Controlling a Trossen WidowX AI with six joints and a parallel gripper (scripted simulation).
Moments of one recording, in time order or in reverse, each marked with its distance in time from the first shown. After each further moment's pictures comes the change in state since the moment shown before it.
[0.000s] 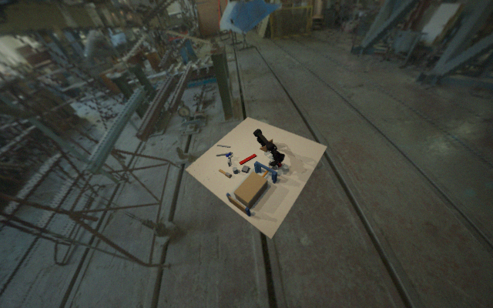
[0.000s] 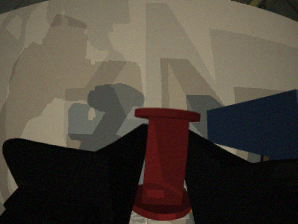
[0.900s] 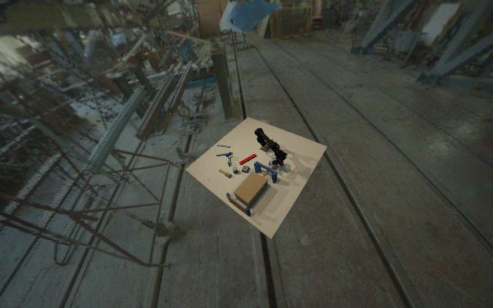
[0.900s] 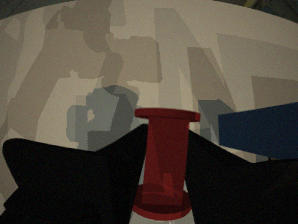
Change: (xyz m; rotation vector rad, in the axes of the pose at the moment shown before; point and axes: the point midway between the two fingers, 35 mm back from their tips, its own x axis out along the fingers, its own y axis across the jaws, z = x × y) arm 0.003 0.026 0.007 0.019 -0.009 -0.014
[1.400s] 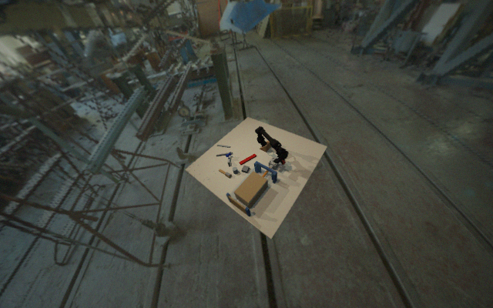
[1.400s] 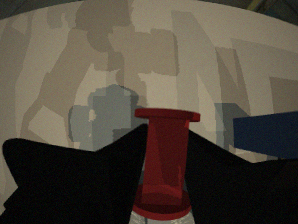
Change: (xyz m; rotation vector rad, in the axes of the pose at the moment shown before) arm -0.002 0.030 0.001 -0.016 -0.008 0.019
